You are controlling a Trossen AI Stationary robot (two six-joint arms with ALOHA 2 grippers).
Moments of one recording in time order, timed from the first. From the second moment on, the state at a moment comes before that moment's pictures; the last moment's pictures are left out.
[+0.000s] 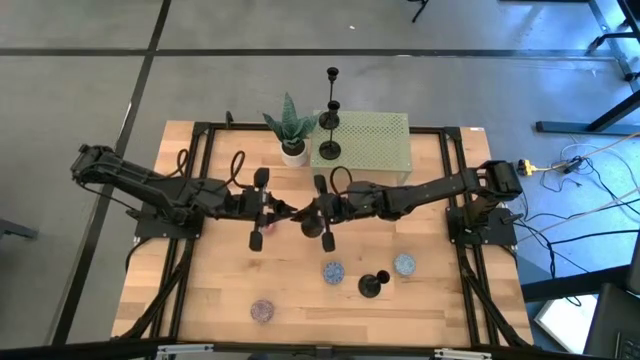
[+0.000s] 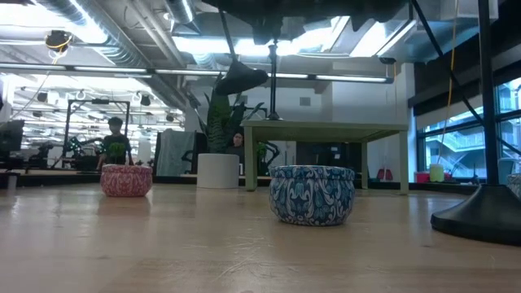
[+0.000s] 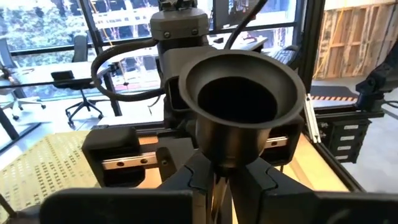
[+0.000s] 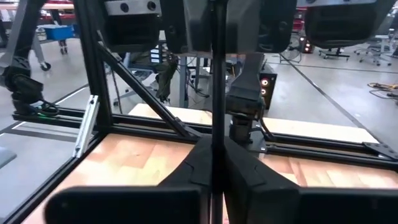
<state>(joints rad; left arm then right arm) -0.26 1.03 0.78 0.16 -0.28 0.04 0.11 1.76 1.12 0.54 -0.04 -0.03</state>
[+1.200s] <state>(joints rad) -0.24 1.03 0.78 0.07 -0.25 0.07 0.12 1.71 1.12 0.41 -0.01 0.15</state>
